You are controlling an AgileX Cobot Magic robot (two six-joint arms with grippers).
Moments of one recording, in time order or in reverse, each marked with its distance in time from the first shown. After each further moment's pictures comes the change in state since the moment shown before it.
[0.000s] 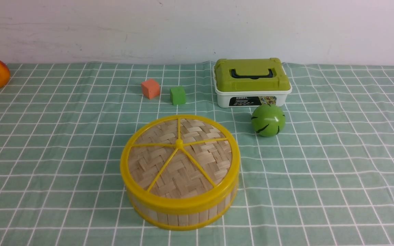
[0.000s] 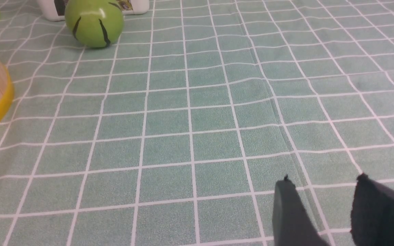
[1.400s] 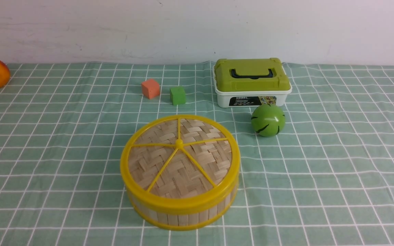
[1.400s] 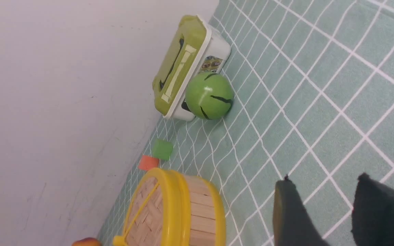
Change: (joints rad) right arm 0.000 0.000 0.008 0.566 -0.088 0.477; left arm 0.000 0.000 0.000 0.000 0.000 0.000
